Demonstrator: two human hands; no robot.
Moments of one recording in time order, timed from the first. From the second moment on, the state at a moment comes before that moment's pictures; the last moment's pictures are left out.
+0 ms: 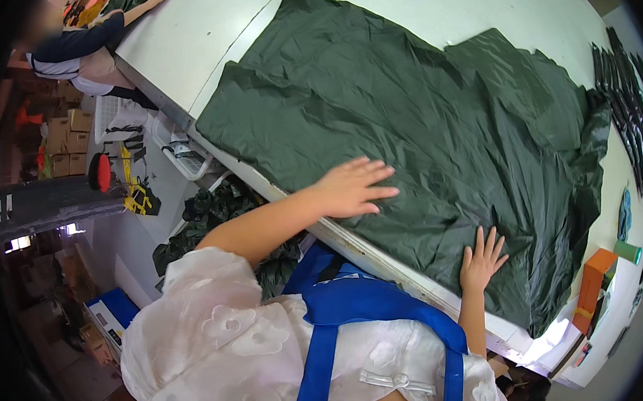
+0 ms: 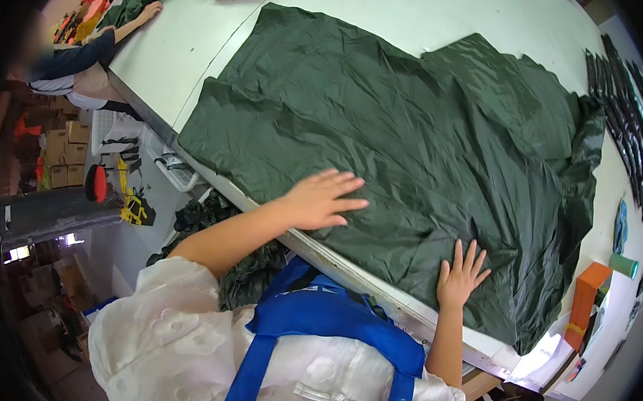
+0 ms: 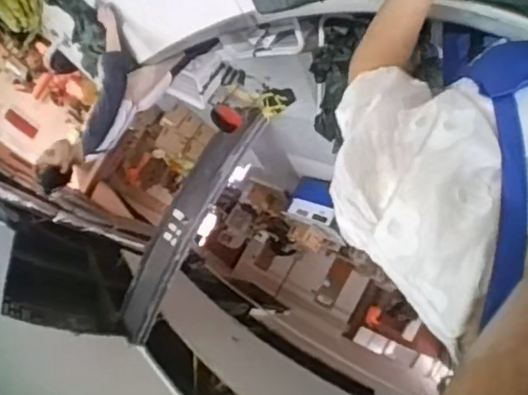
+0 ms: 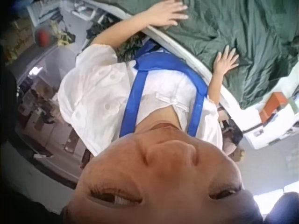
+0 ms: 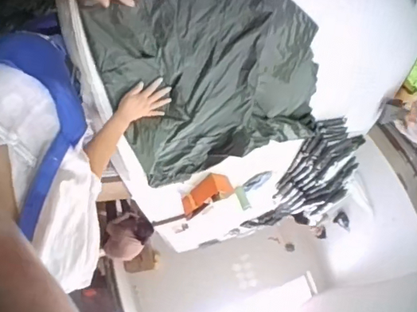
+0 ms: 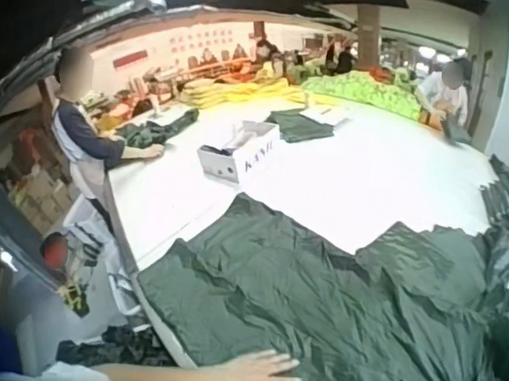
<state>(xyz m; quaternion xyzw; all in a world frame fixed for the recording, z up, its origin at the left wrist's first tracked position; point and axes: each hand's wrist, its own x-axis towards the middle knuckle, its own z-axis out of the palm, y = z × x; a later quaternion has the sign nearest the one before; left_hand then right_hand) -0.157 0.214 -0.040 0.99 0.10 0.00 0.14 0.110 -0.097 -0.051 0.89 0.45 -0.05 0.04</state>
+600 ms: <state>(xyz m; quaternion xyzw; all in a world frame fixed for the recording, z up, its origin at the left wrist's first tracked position) -0.106 0.554 -0.062 0.94 0.34 -0.02 0.03 0.117 -0.104 -0.058 0.88 0.47 -0.05 0.04</state>
